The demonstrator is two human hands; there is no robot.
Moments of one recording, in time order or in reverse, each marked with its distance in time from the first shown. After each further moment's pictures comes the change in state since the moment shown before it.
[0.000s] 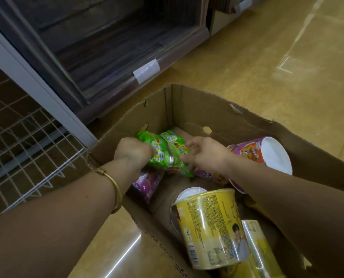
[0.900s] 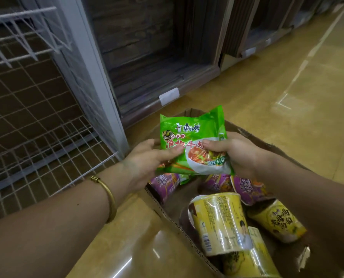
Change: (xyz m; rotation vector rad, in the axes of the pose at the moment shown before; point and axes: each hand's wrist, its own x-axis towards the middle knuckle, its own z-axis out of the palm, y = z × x) left_hand -0.073 0.000 -0.082 -0.595 -0.564 0.121; right_hand -0.077 -0.067 -0.041 0.790 -0.098 -0.058
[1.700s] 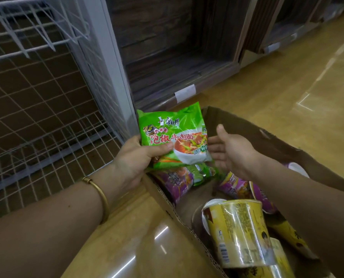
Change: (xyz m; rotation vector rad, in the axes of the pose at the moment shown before) left_hand 0.004 -0.003 -0.039 -0.108 0.156 0.158; right_hand 0.050 0.019 0.025 -0.050 0.173 0.053
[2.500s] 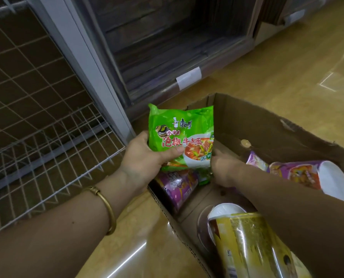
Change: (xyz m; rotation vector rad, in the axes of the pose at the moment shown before) left_hand 0.043 -0.034 0.011 0.194 0.077 0.123; right_hand 0.092 0.070 0.003 -1.573 -0.261 -0.176
